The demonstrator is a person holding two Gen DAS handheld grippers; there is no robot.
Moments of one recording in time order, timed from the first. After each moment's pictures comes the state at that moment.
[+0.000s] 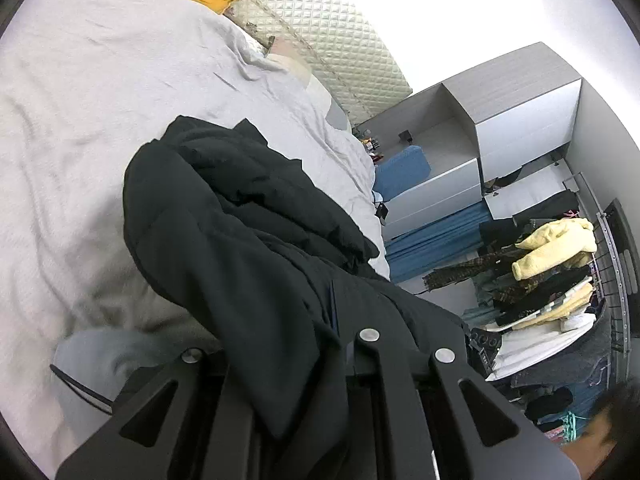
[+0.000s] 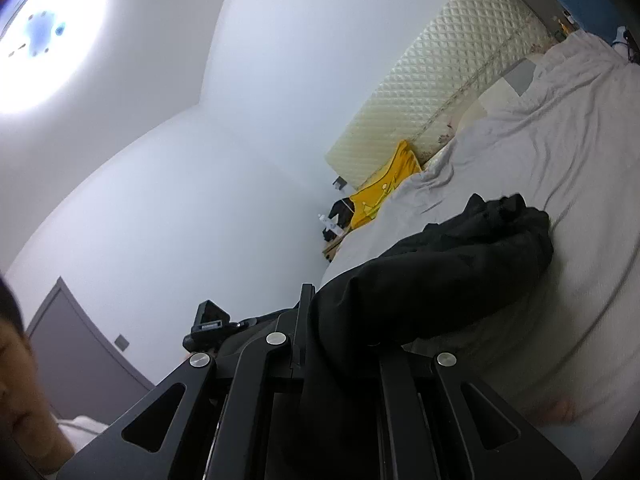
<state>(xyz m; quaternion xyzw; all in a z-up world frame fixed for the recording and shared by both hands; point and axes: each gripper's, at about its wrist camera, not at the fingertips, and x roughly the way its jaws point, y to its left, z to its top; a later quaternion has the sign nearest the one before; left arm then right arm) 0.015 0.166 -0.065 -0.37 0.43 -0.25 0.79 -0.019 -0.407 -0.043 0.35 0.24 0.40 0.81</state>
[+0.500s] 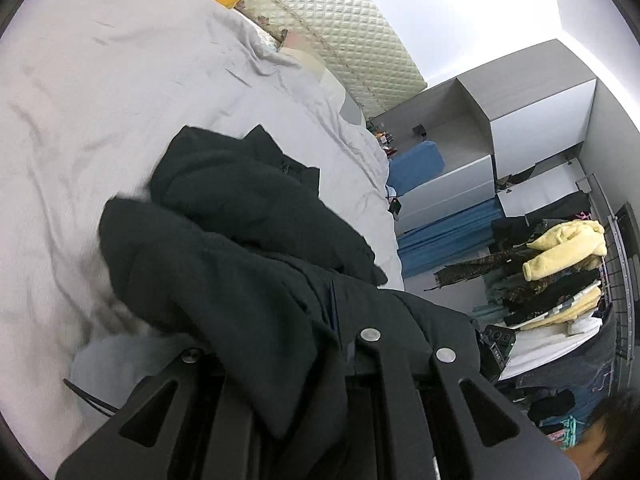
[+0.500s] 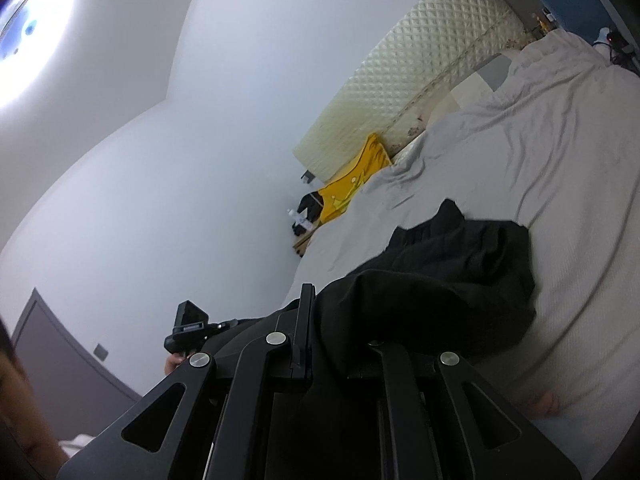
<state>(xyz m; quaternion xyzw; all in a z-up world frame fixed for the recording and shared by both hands) 0.061 0.171 -0.049 -0.36 0.45 -0.24 0.78 0.031 -0.406 -0.026 0.35 0.29 0.35 0.82</state>
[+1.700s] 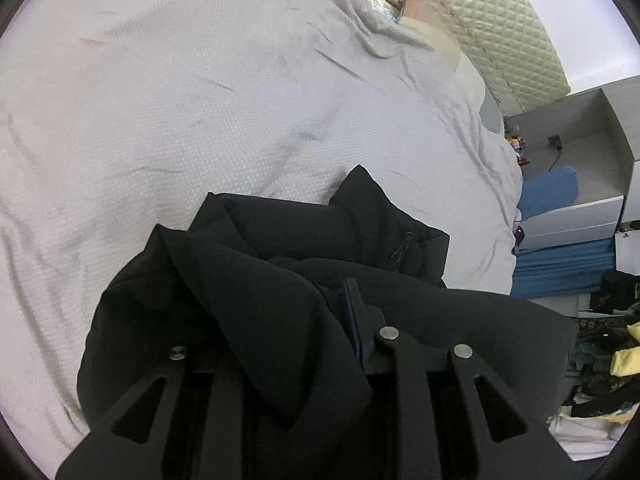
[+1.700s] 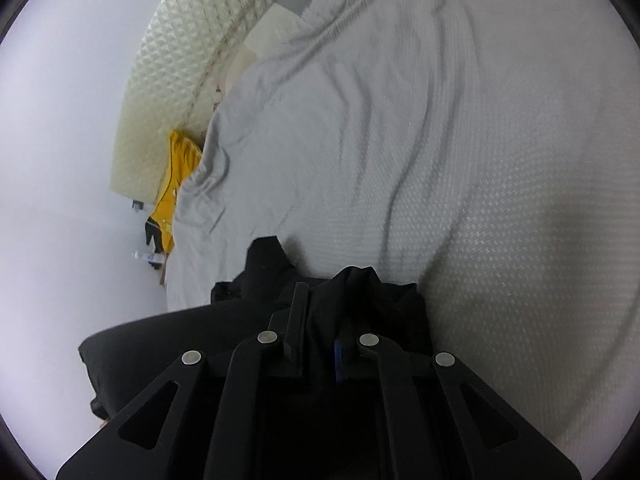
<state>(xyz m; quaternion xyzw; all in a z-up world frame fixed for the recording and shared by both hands) 0.304 0.132 -0.136 -0.30 0.59 -0.06 0.75 0.313 -0.427 -0.202 0.42 0.49 0.11 0.76</state>
